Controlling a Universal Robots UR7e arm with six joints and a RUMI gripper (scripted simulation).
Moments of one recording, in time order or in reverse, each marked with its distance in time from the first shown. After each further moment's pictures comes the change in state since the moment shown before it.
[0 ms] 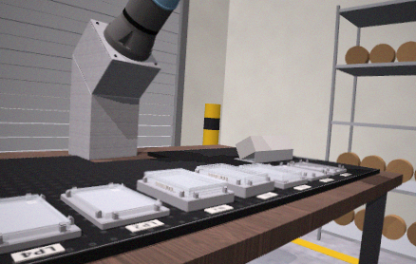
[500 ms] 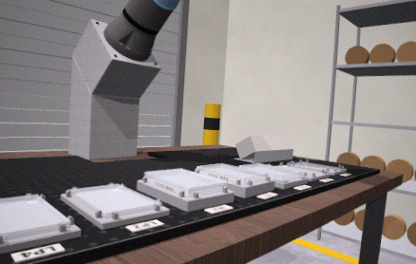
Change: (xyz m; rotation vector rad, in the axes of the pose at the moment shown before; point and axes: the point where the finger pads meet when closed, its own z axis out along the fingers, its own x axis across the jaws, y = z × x) arm -0.014 -0.008 0.042 0.029 -0.021 -0.013
